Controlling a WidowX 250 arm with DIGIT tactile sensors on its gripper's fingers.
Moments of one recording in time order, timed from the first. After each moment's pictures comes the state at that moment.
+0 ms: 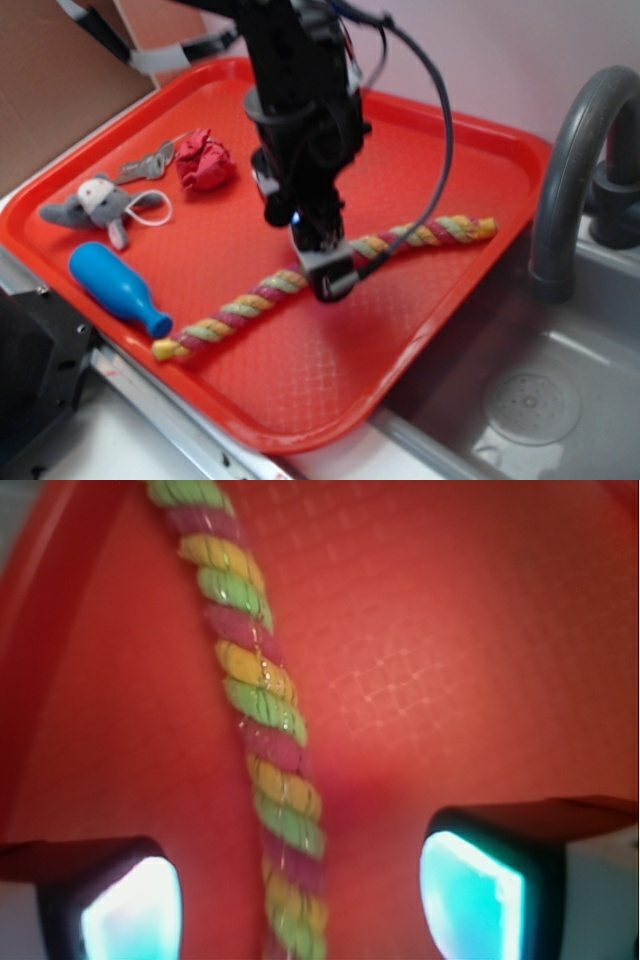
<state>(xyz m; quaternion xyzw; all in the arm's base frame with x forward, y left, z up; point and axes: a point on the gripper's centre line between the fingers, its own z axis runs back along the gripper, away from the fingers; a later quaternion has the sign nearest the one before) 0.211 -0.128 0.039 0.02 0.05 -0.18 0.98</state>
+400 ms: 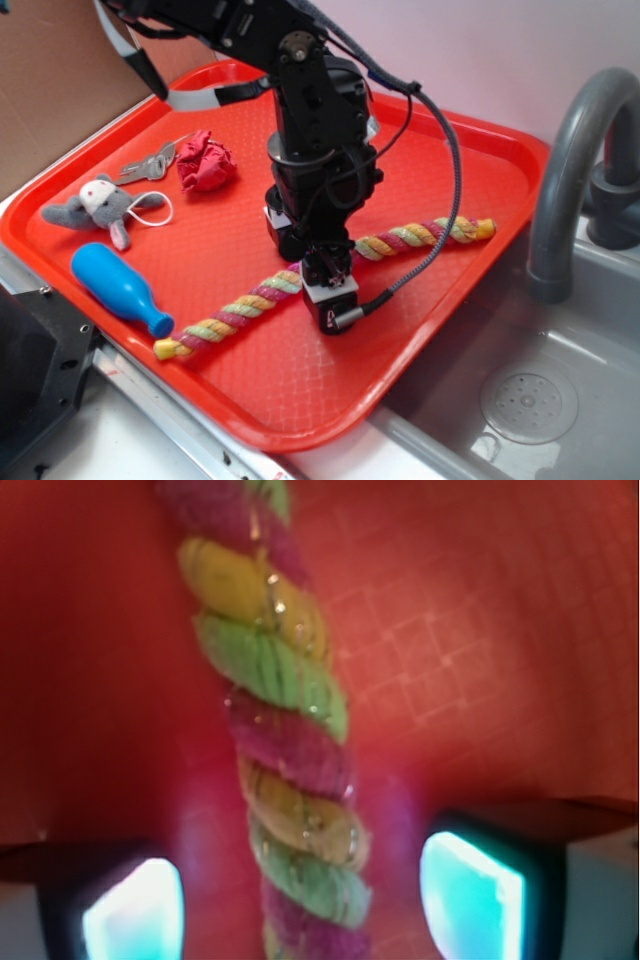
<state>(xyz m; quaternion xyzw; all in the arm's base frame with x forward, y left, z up) 0.210 -0.129 0.018 0.01 0.07 -0.18 0.98</state>
